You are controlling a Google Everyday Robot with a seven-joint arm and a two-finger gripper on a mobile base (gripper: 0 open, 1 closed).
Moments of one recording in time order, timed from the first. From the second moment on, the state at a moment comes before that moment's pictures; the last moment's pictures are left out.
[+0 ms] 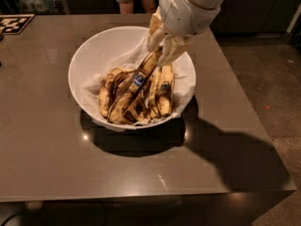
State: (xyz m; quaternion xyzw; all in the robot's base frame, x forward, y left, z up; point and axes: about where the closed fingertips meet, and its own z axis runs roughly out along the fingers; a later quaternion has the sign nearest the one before) arm 0.531 -0.023 0.990 -0.86 0.43 -0.07 0.25
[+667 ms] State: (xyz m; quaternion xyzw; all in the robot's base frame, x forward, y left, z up) arm 0.503 -0.041 1.018 -0.85 0.42 -0.09 0.30
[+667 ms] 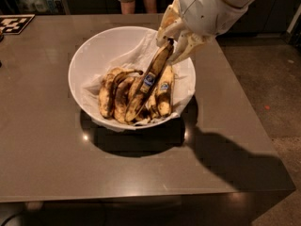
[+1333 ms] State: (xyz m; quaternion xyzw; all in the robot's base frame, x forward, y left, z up) arm 0.480 -0.048 1.044 -0.84 0.40 -0.12 0.34
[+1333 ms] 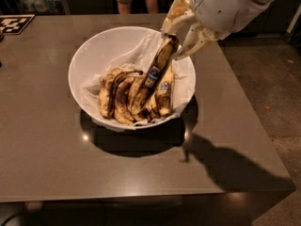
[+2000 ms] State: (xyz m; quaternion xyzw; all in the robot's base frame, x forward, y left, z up) arm 0.446 -0.054 1.058 -0.82 0.40 -0.14 0.40
